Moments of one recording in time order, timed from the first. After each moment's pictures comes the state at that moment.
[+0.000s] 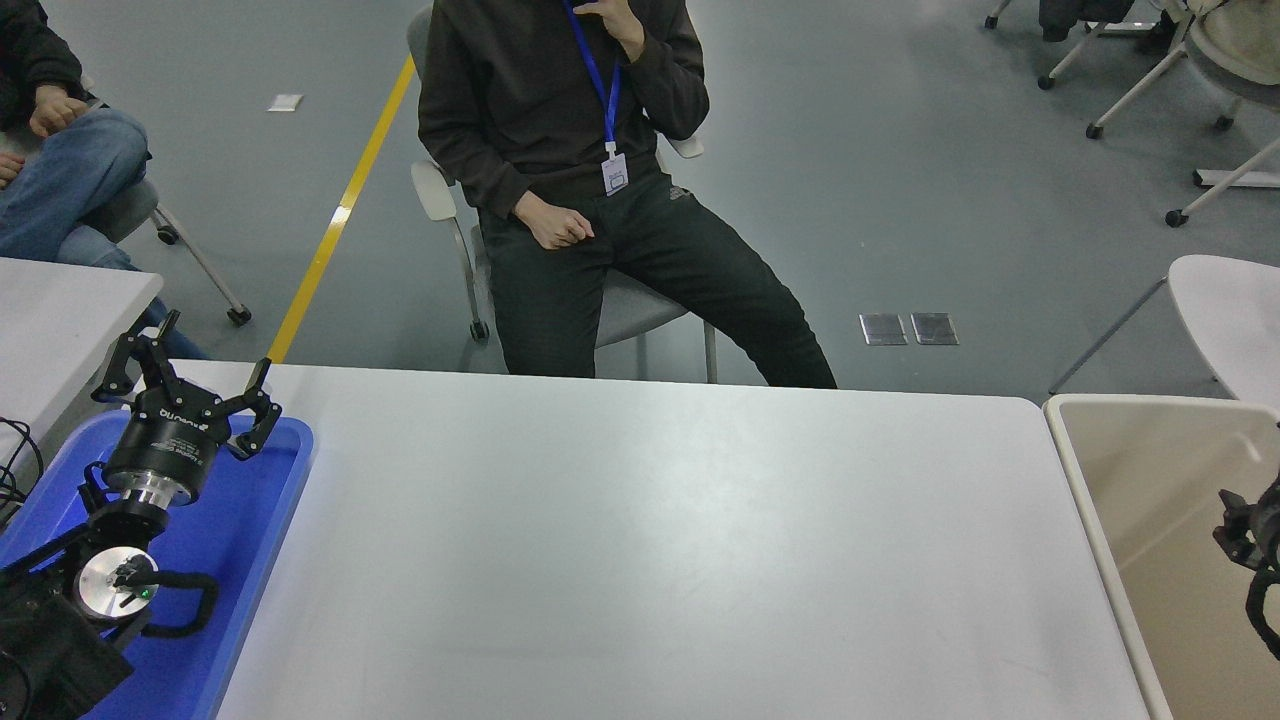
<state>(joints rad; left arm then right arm) -0.56 0.46 -0.60 -0.39 -0.23 -0.70 -0.59 0.64 -0.50 0.64 0.19 0.04 0.19 0.28</state>
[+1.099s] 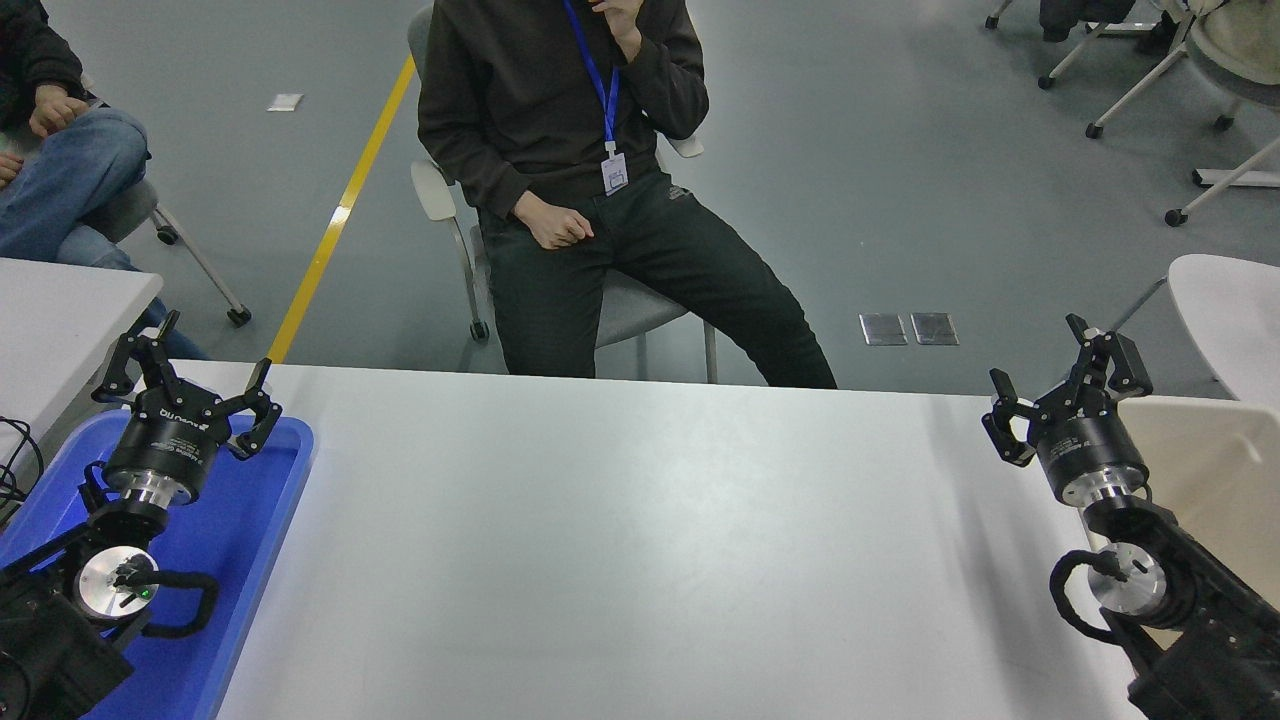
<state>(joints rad) -0.56 0.46 -0.60 -0.39 -0.23 -0.70 -0.59 0.43 -0.25 1.12 0.66 -0.43 0.21 0.52</state>
